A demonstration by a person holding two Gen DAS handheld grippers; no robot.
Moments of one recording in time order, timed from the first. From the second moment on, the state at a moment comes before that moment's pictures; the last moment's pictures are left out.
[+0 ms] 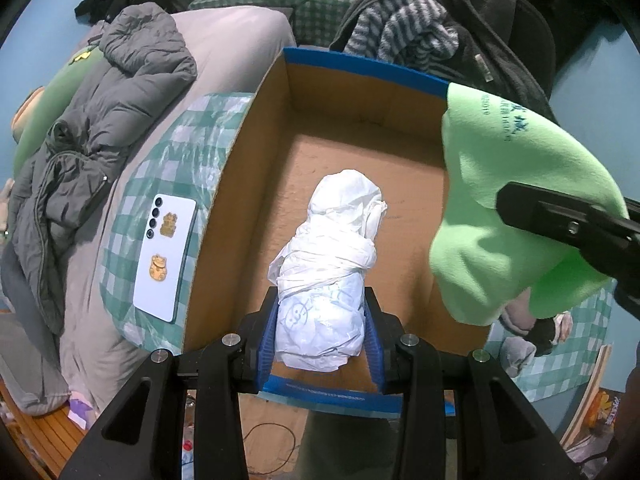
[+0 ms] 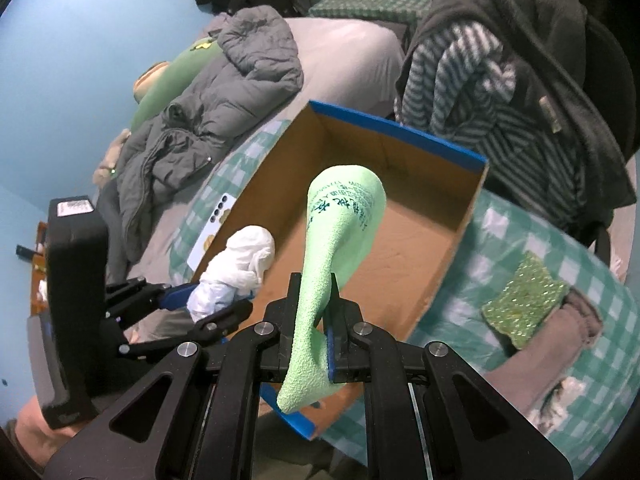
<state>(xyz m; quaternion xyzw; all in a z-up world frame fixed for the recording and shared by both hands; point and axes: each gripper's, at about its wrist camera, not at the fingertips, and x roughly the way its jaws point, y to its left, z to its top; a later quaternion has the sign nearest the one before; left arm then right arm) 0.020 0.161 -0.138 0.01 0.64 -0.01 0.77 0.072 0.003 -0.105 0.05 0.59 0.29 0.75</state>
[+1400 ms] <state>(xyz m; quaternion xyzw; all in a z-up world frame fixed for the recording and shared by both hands) 0.024 0.112 -0.114 0.00 0.62 -0.06 0.78 0.073 -0.091 -0.086 0.02 0.60 0.19 0.78</state>
